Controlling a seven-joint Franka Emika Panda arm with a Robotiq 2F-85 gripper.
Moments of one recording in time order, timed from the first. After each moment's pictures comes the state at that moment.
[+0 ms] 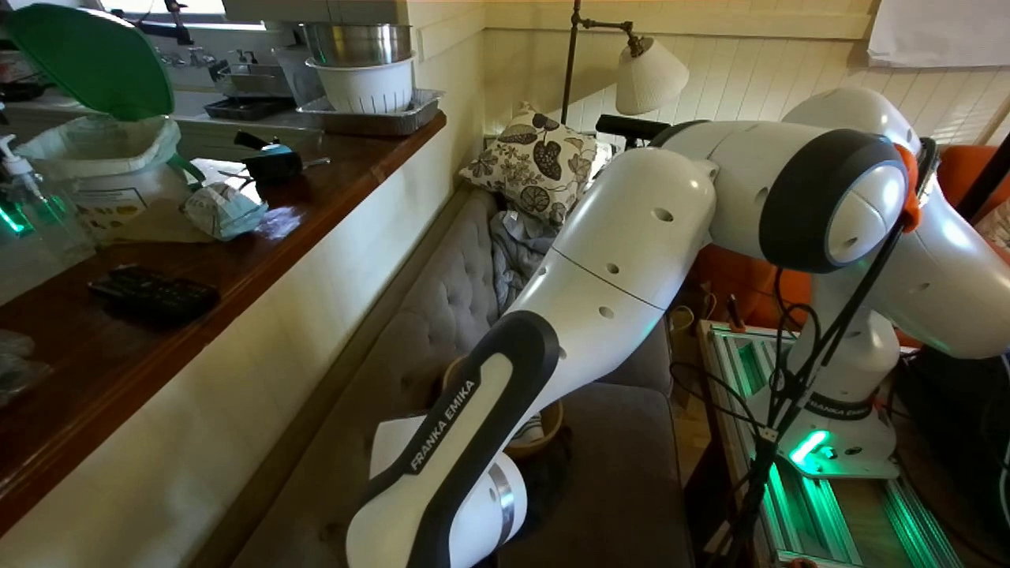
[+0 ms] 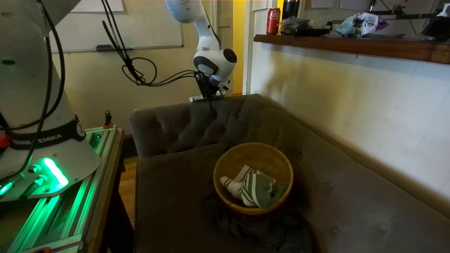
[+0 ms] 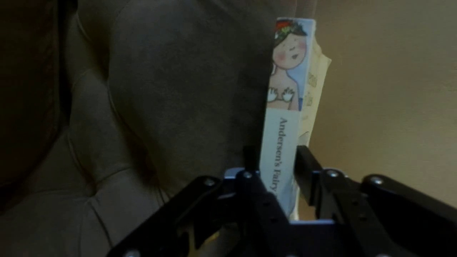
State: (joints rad) arm 0.39 0.86 0.26 -1.69 1.07 2.55 -0.59
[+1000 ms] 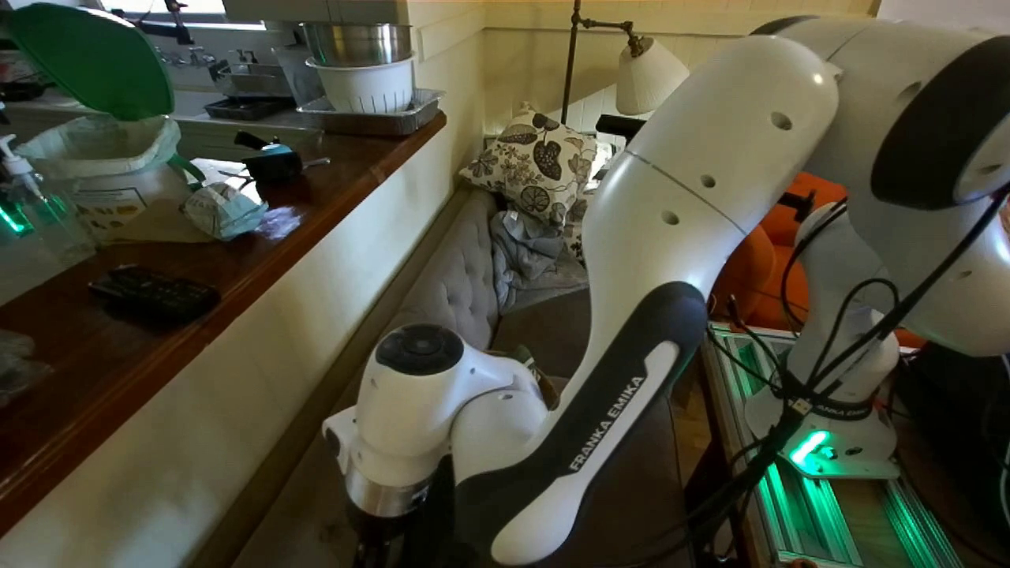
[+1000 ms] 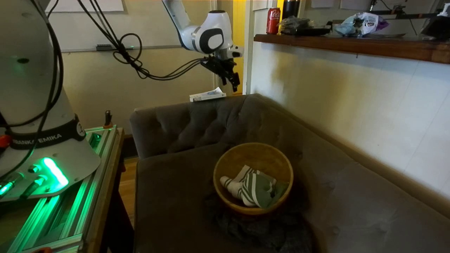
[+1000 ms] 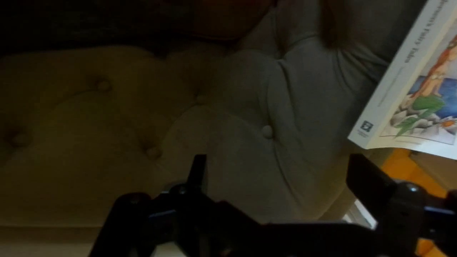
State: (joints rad) arm 0.57 0.57 -0.04 -1.93 0.15 2.84 0.18
